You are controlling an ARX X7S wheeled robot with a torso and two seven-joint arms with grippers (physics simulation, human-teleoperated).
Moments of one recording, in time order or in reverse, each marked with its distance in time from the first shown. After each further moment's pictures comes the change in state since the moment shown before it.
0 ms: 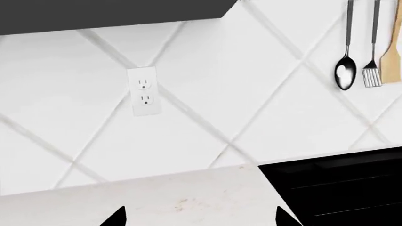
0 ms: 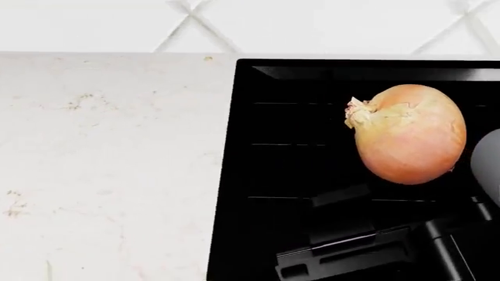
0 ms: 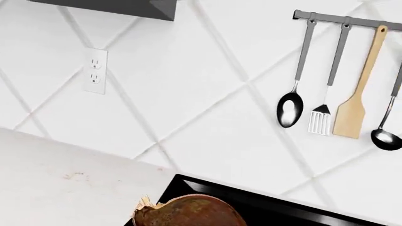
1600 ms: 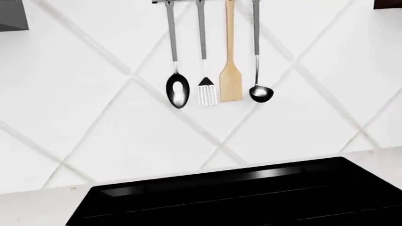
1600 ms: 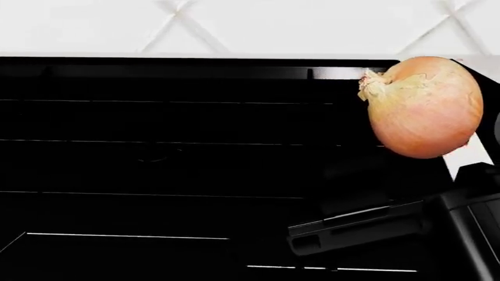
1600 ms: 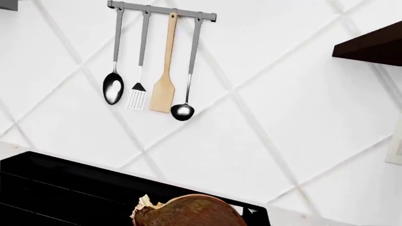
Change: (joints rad) left arm -0.020 0.013 0.016 -0.016 0.001 -0.004 0.004; right arm 0.019 -0.019 0.024 0.045 -0.025 0.033 -0.019
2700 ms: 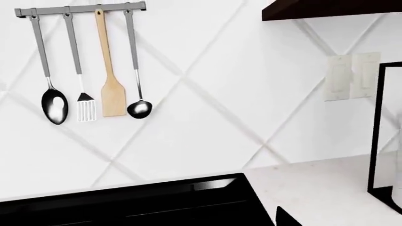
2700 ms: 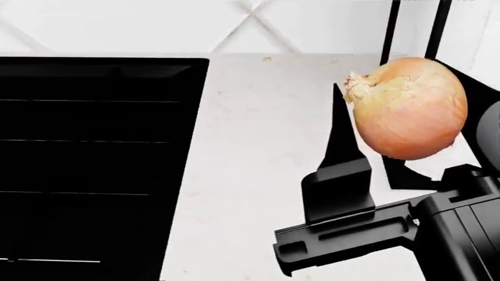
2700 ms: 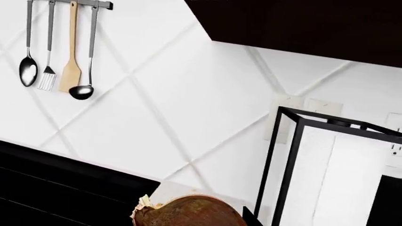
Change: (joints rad) left arm 0.001 0.001 -0.034 -0.001 -0.009 -0.017 -0.007; right arm 0.002 -0.027 0.003 -0.006 -0.003 0.009 -0.005
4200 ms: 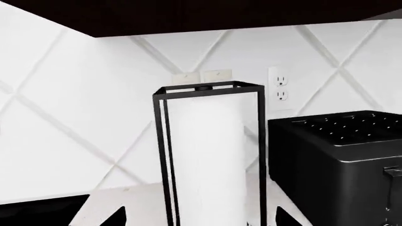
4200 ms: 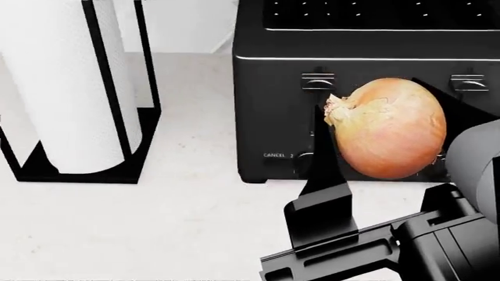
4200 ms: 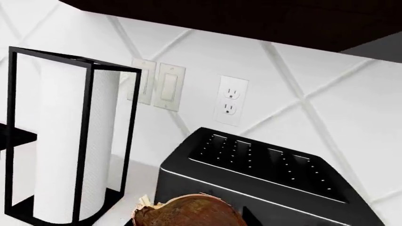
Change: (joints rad) left arm 0.033 0.026 -0.106 0.001 -0.045 -0.050 -0.014; right arm -0.007 -0.008 0.004 -0.026 0.027 0.021 0.000
